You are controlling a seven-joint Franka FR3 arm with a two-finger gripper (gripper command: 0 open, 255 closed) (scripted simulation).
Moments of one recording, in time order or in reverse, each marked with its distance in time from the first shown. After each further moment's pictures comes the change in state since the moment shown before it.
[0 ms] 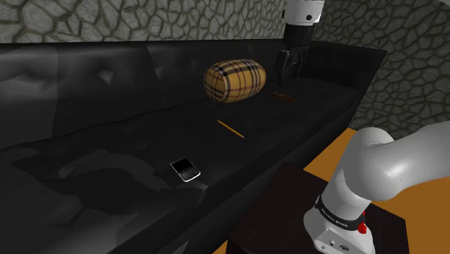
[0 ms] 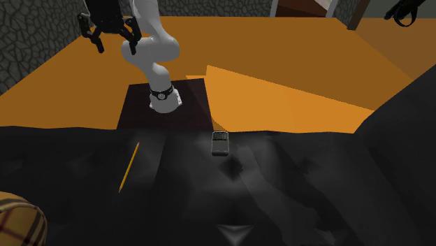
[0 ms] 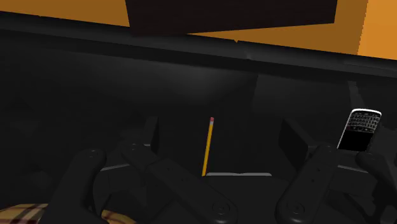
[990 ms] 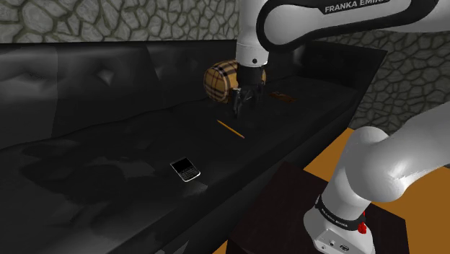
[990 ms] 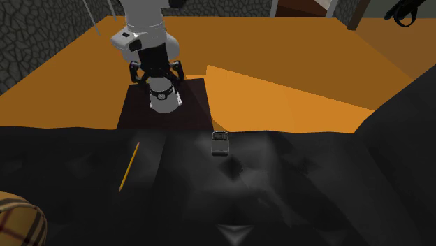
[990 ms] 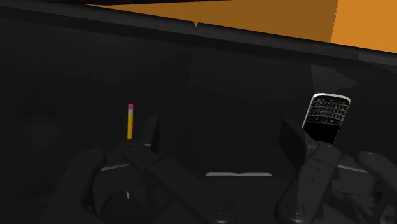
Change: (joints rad) arm 0.084 0.219 0.138 -0.133 0.143 0.353 0.166
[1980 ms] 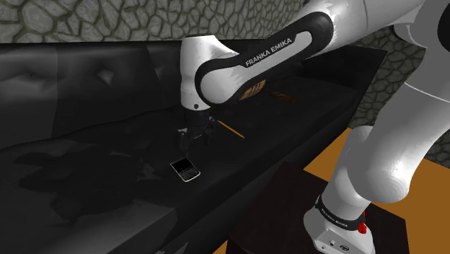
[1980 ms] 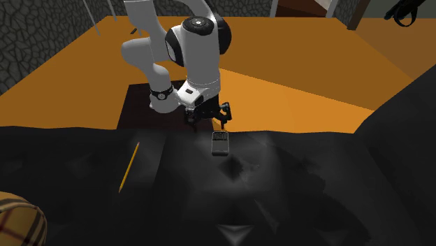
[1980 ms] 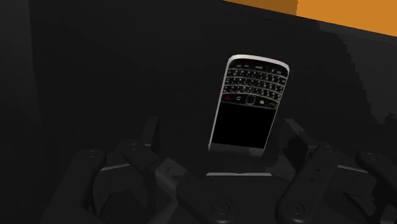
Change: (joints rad) arm 0.079 0.455 0.159 0.103 0.059 0.380 0.174
